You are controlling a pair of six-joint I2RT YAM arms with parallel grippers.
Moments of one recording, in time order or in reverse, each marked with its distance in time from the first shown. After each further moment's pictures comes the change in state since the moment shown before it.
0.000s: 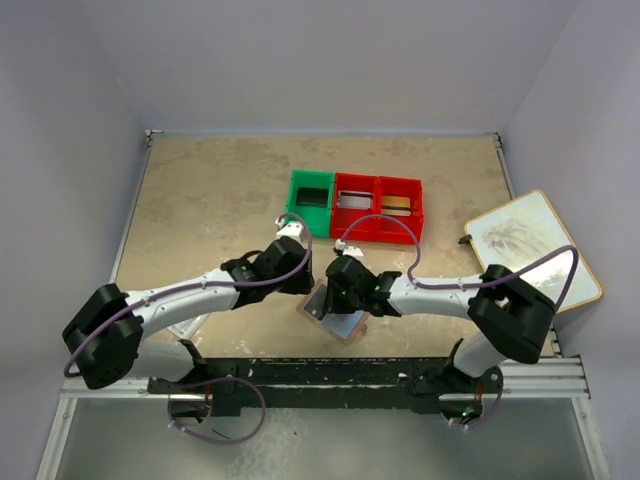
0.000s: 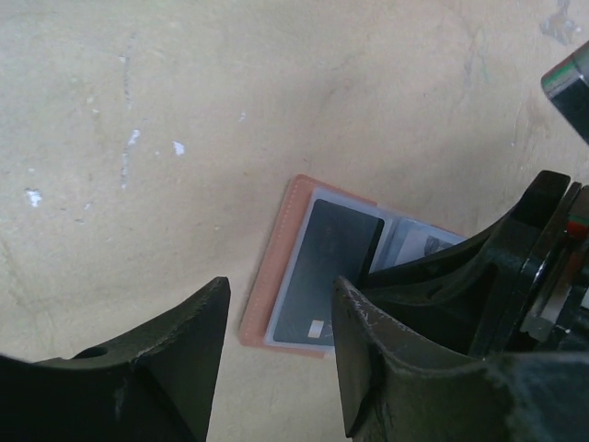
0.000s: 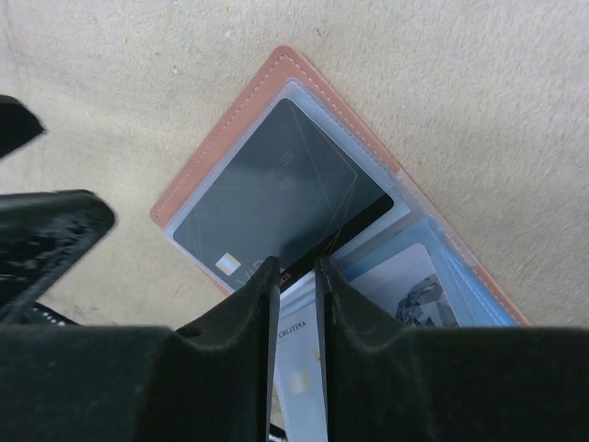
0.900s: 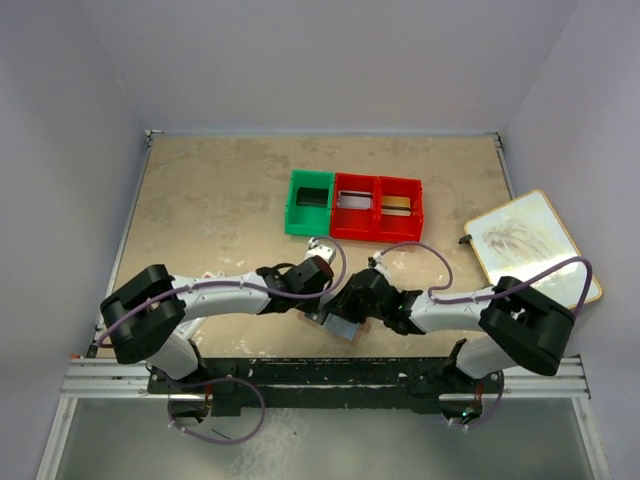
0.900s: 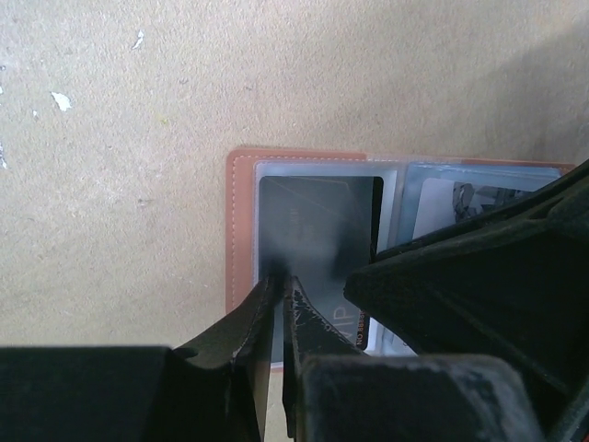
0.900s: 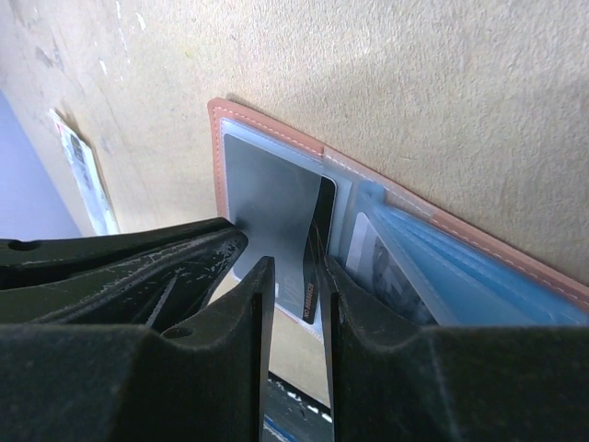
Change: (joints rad) left arm -0.156 0.228 0.067 -0.016 -0.032 0.087; right arm -0.030 -0.130 -0.305 0.357 -0.019 0.509
